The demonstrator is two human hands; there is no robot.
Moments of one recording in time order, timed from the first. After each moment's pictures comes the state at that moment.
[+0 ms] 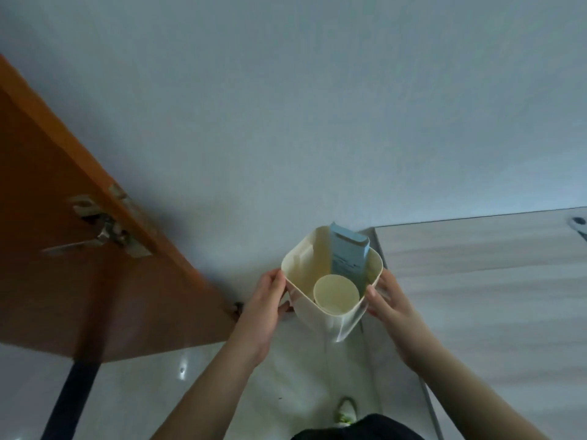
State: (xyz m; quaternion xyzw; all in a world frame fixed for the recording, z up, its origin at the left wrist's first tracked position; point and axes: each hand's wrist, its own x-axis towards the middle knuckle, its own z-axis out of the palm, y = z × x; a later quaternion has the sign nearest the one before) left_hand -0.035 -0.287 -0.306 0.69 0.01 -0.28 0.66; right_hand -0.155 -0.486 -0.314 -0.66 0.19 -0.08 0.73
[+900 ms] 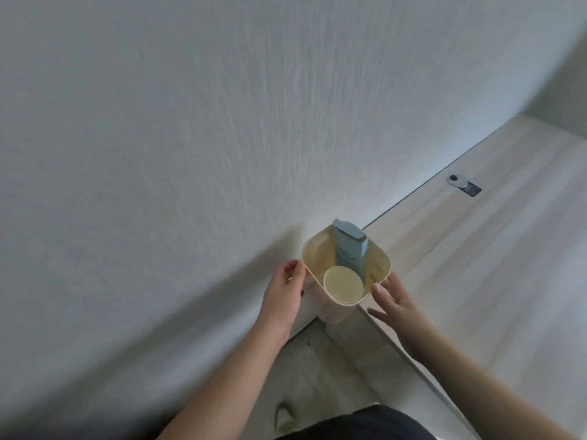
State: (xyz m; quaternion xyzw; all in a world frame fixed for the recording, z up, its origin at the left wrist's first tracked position) left_hand 0.155 -0.484 -0.336 0.69 -0.20 -0.44 0.54; right_hand -0.051 -0.567 -0.338 -0.56 0.43 -0.23 0.67
